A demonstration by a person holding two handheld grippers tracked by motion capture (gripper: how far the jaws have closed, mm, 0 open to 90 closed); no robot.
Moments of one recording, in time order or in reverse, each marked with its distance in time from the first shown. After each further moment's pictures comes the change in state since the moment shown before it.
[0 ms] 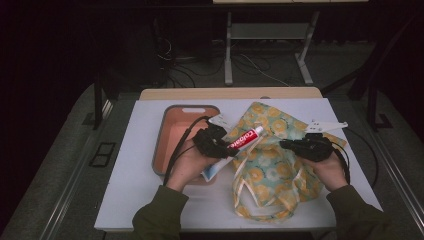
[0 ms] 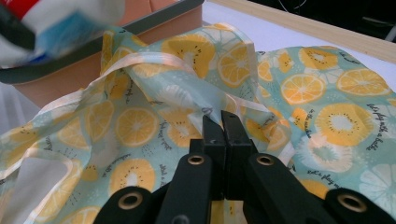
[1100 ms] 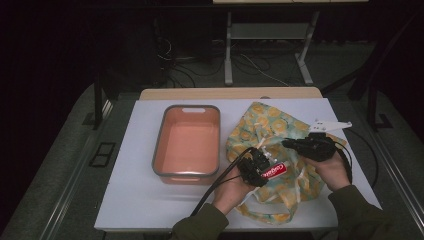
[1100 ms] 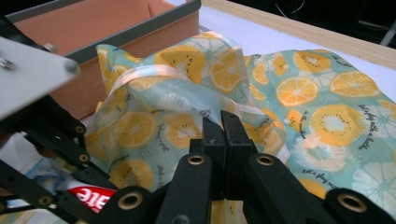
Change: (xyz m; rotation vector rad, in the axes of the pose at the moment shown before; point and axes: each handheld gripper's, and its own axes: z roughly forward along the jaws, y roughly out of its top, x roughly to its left) left arm -0.052 -0.007 0.126 0.204 0.053 0.005; right arm -0.003 0.000 -0.006 -0.015 -0.002 0.005
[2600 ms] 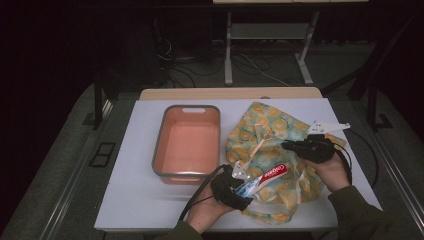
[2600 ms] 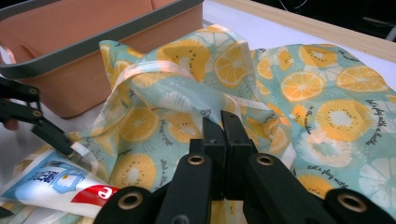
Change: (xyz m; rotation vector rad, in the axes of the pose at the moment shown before) left arm -0.008 -0.076 -0.033 -0.104 0.022 -0.019; right arm 0.003 -0.002 0.001 0.015 0.005 -0.008
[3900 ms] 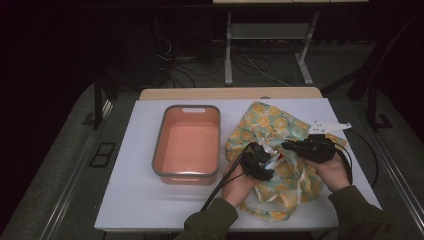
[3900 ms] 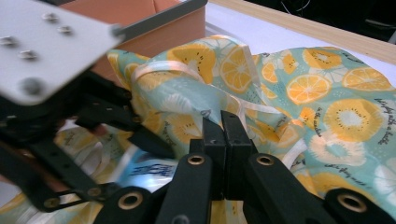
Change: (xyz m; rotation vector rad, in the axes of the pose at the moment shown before) left arm 0.017 0.086 0.058 -0.046 0.120 -0.046; right arm 0.000 0.000 -0.002 -0.007 0.010 -0.003
